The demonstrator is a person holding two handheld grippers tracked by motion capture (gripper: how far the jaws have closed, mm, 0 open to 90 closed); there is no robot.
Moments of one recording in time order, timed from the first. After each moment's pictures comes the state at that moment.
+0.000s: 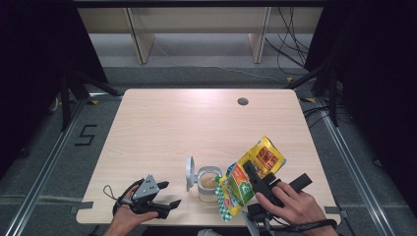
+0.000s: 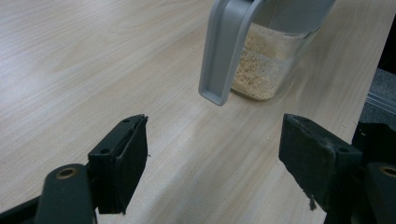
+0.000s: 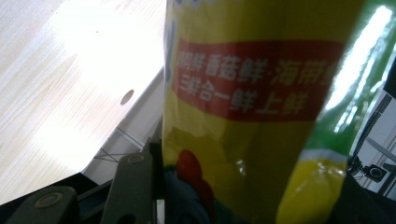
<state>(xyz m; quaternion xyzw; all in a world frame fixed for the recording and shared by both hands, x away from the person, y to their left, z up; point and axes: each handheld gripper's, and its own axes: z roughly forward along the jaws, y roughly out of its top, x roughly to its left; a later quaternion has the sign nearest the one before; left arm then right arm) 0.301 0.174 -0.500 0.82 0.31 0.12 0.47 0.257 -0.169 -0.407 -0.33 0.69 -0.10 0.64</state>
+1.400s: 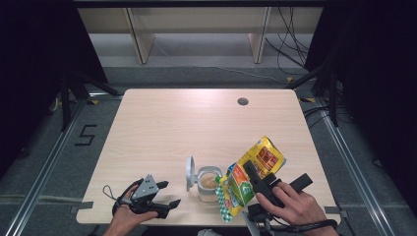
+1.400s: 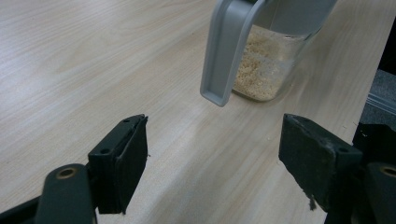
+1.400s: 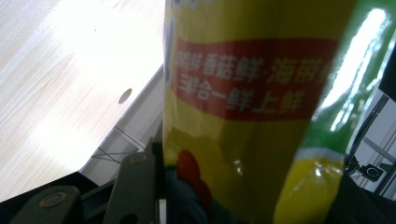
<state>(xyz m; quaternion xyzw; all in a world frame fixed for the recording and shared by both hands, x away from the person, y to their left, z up) 0.301 0.174 -0.500 0.82 0.31 0.12 0.47 0.256 -0.170 -0.406 -0.33 0.68 -0.10 0.64</state>
